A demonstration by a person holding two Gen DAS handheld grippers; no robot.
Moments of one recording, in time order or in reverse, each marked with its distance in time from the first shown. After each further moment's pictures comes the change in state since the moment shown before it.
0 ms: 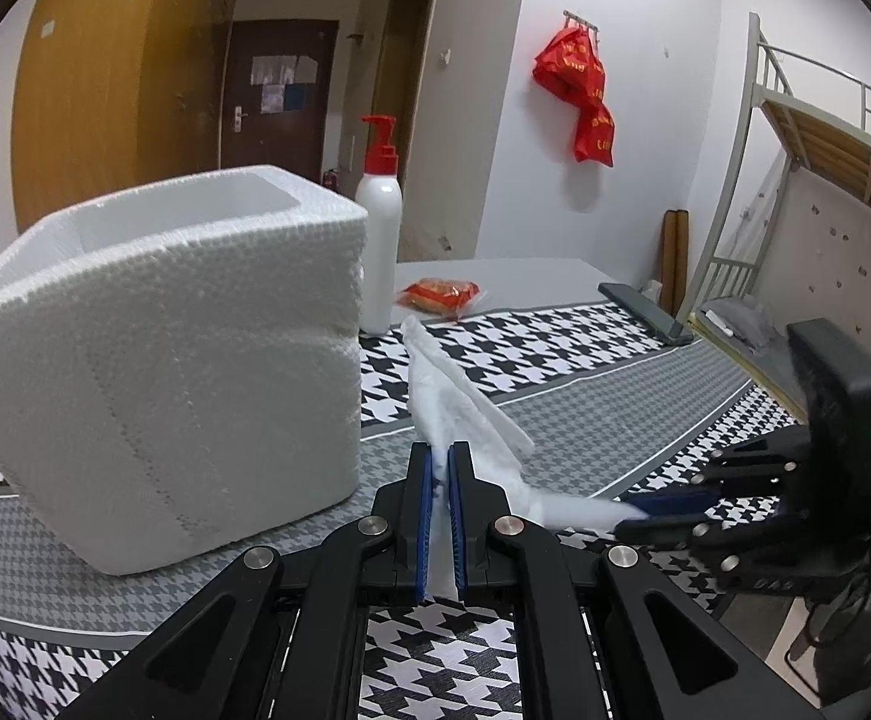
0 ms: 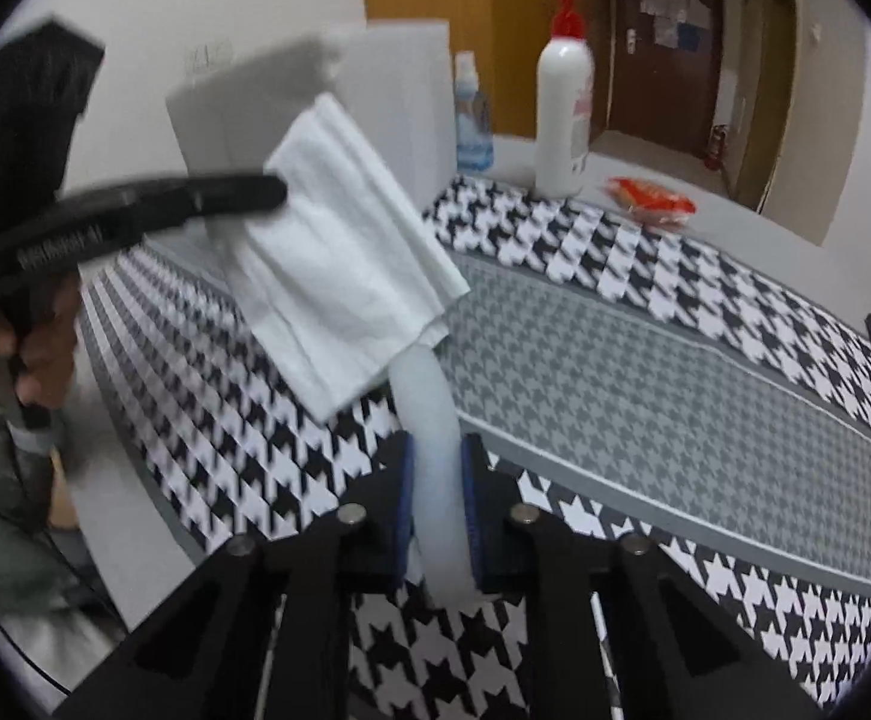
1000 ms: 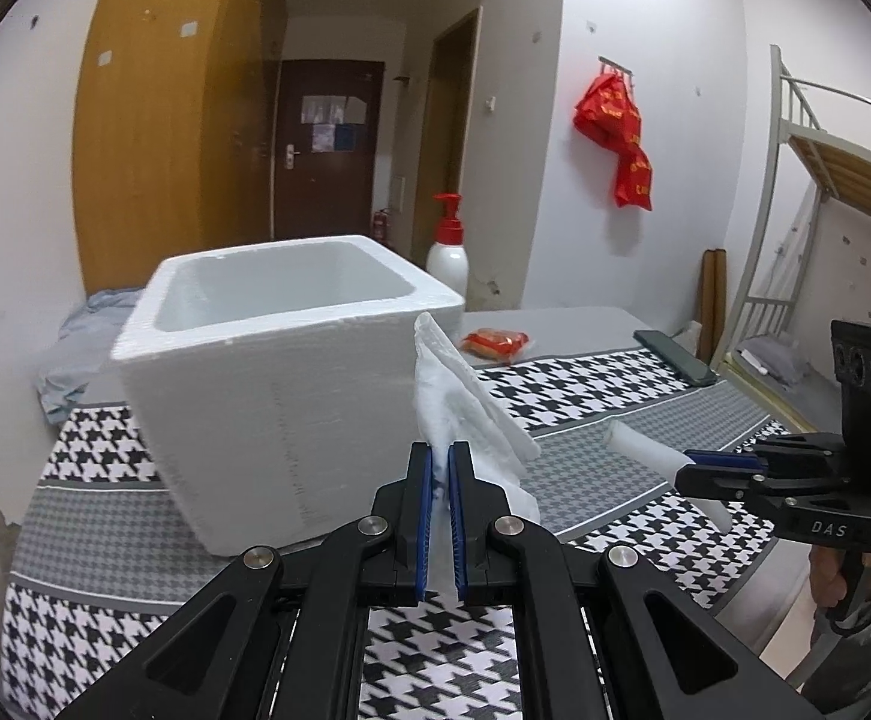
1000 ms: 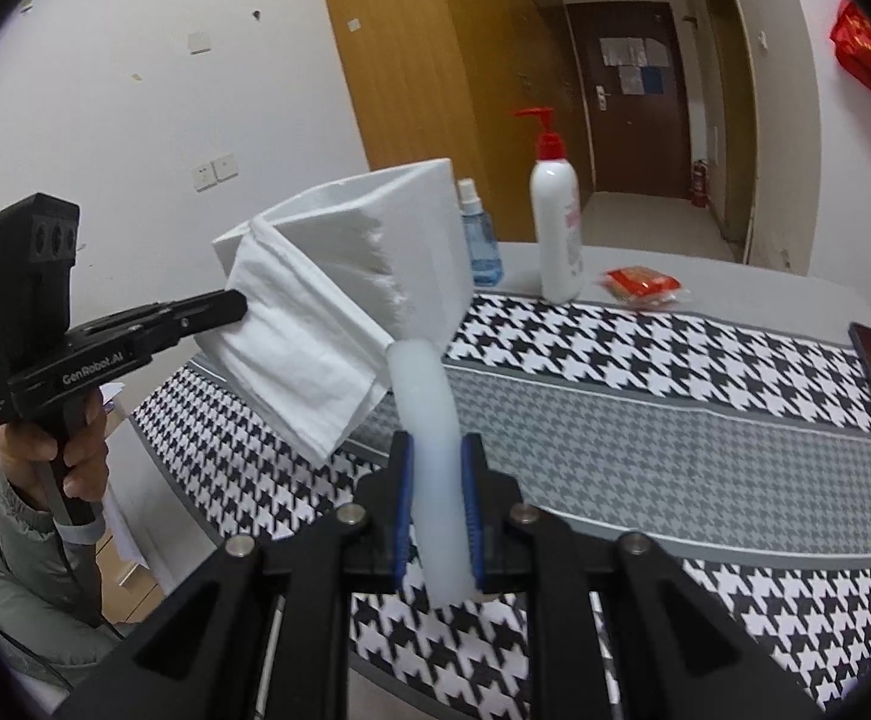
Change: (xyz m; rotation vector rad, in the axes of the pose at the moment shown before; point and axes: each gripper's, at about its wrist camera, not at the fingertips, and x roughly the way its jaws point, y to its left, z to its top) left arm -0.068 0.015 -0.004 -0.033 -0.110 0.125; right arm -0.046 0.024 0.016 0.082 -0.204 0.063
